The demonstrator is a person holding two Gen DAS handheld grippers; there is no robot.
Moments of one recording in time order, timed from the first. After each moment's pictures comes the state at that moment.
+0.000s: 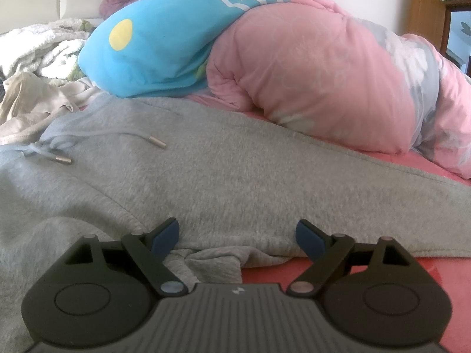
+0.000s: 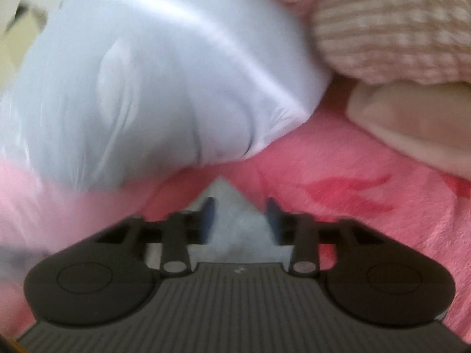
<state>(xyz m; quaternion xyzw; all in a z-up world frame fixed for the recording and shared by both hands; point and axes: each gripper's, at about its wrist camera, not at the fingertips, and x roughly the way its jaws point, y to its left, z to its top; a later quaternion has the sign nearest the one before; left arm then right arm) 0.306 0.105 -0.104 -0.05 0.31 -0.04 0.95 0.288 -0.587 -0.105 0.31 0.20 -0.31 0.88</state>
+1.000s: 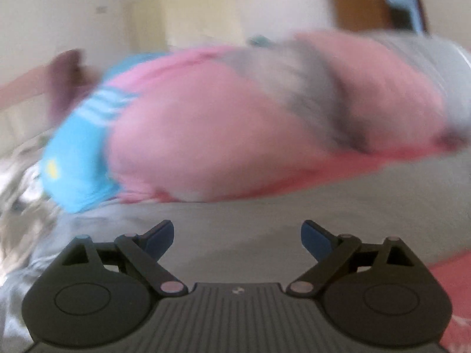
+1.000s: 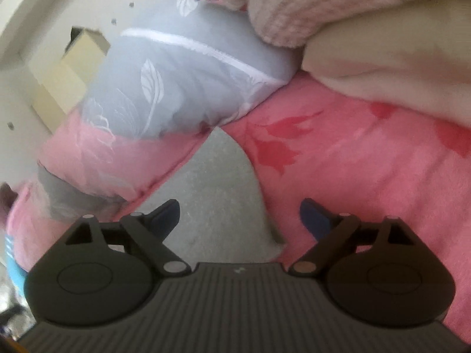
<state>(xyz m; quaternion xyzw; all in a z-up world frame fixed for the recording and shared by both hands) 0.275 -0.121 -0.038 0.15 0.24 -0.08 0.95 0.123 -0.576 -0.130 0.37 0.15 -0.15 0.90</state>
